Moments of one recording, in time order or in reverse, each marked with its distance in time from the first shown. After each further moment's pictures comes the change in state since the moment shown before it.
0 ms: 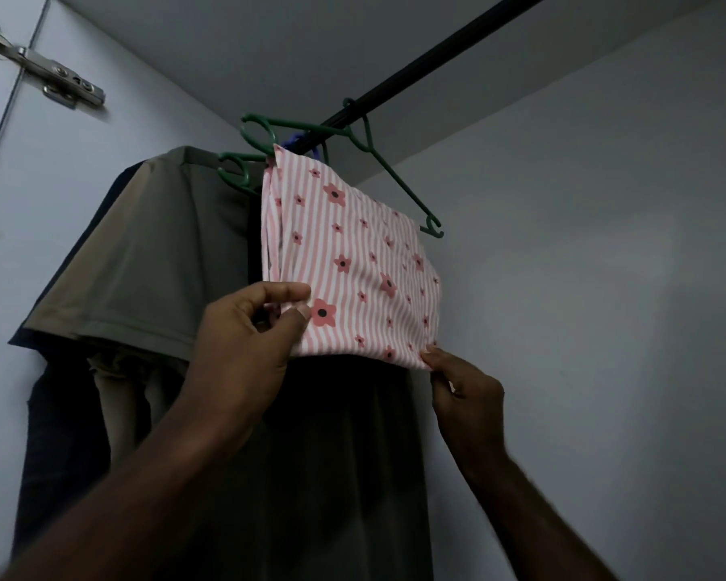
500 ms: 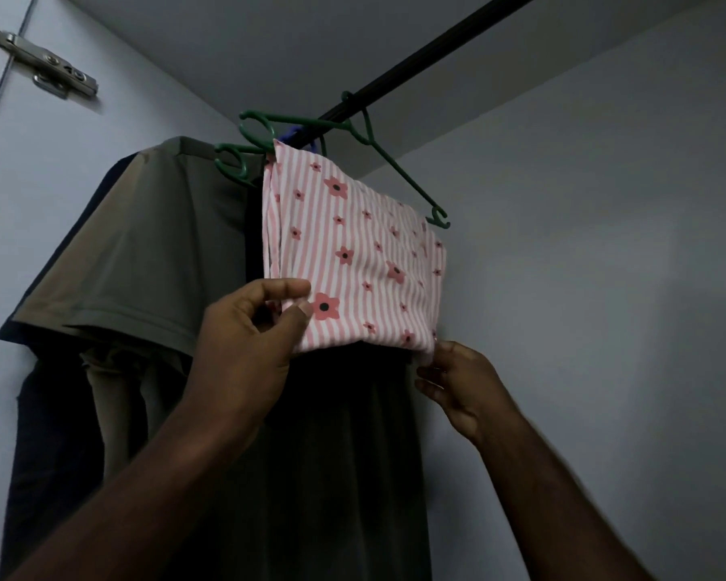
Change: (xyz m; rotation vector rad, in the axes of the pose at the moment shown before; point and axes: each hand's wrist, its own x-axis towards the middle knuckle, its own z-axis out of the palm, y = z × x) left_hand -0.001 -0.006 0.005 -0.084 0.017 -0.006; right_hand 0.040 -0.032 -0.008 0.729 -0.213 1.094
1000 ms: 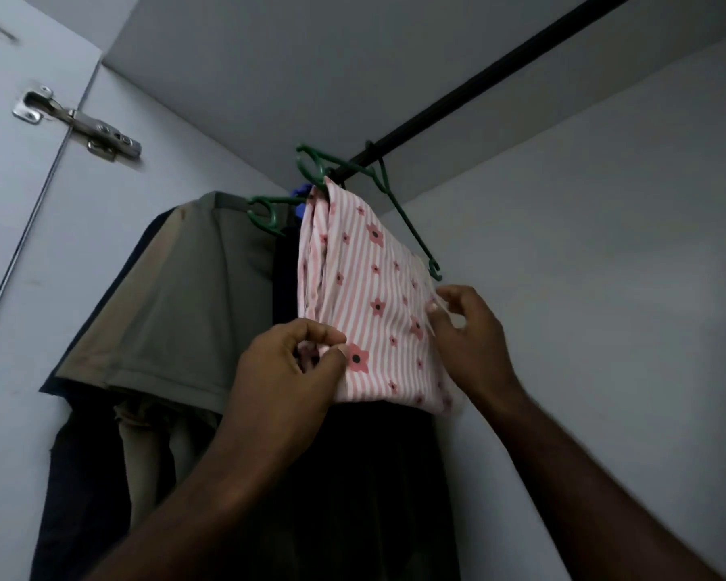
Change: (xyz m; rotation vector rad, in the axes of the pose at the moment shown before) left_hand 0.013 0.000 0.001 0.347 -0.008 0.123; right_hand 0.027 -0.052 0.041 -0.626 0.144 -0.800
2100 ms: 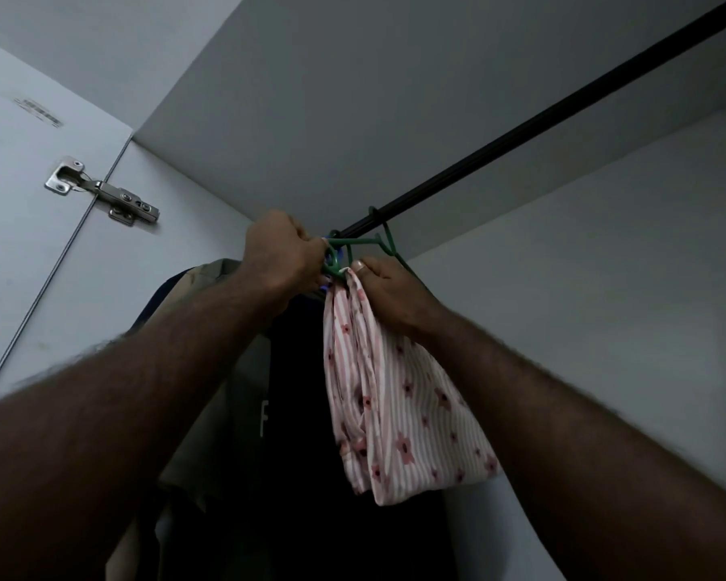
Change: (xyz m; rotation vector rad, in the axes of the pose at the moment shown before) left_hand 0.167 0.073 -0.009 0.156 0.073 0.010; right_hand 0.110 -0.100 0.052 -0.015 -0.404 -0.263
